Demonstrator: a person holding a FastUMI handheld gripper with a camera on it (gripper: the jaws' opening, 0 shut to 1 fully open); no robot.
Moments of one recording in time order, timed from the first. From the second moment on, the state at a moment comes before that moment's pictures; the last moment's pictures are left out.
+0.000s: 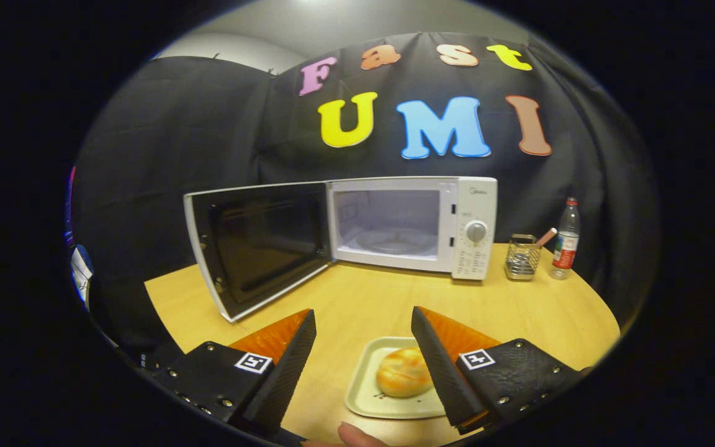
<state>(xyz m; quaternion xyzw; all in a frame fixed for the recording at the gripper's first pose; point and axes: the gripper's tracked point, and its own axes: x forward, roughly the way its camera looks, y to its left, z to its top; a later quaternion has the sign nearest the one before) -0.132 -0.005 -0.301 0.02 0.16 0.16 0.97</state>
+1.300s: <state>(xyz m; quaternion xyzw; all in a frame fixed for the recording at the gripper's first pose) -0.128 -0.022 -0.368 0.06 0.28 0.10 0.95</state>
